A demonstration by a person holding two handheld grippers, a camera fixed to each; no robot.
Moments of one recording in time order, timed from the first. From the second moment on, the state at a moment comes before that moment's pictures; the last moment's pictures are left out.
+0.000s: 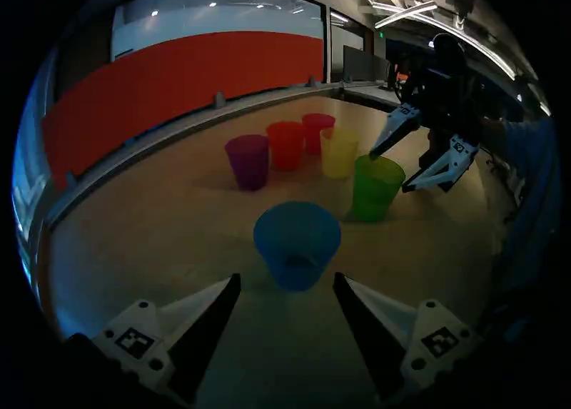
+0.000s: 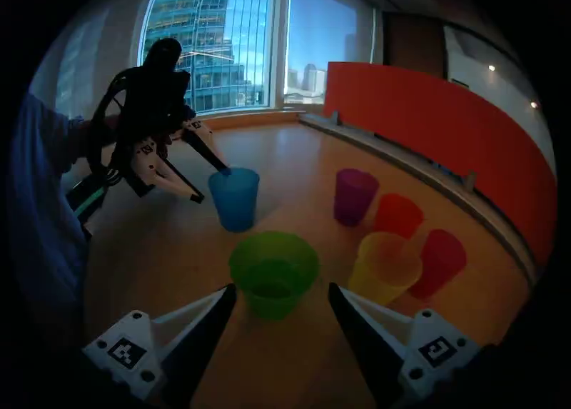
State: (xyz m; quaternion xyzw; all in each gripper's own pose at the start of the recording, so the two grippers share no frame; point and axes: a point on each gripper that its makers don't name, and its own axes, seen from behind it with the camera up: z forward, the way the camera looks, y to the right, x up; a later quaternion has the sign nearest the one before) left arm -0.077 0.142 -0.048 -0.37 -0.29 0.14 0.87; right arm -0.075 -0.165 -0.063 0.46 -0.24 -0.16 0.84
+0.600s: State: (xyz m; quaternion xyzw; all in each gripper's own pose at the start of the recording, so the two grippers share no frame) left arm -0.059 0.111 -0.048 -0.31 -0.27 0.10 0.91; right arm -0.048 -0.123 -0.061 0.40 -0.22 -0.13 0.88
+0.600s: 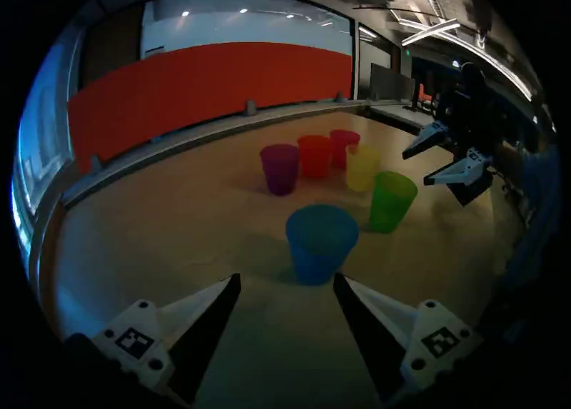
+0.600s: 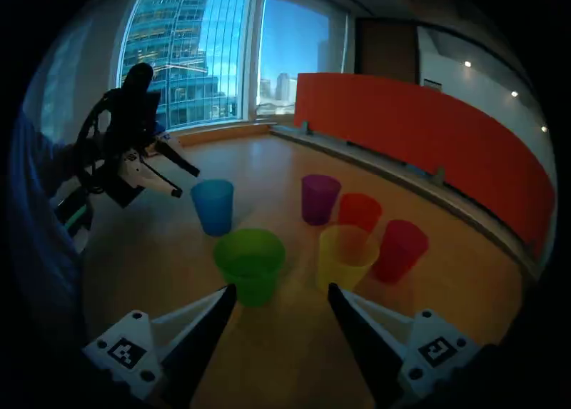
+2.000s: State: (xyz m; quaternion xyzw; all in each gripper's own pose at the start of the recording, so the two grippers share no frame) left arm 0.069 0.025 -0.015 -0.07 -0.01 0.01 1.00; right arm 0.070 -0.010 0.005 0.05 0.00 0.01 1.00
